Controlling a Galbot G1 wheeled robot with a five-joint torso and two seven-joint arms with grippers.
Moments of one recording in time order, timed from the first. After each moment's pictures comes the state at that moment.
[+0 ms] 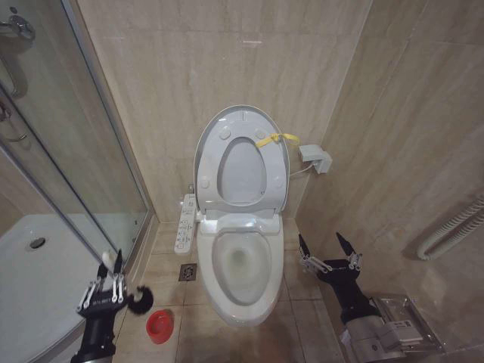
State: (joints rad) left arm 1.82 -1.34 -0.62 -2.14 -0.11 -0.49 -0.27; right arm -1.76 1.50 0.60 2.44 0.17 -0.04 -0.04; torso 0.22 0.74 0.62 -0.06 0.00
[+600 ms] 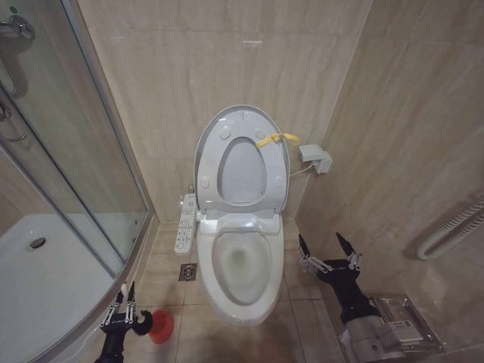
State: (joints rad) left arm 1.46 -1.26 -0.56 -1.37 -0.32 -0.82 0.06; right arm -1.76 1.50 0.60 2.44 0.17 -0.04 -0.04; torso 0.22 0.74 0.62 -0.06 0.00
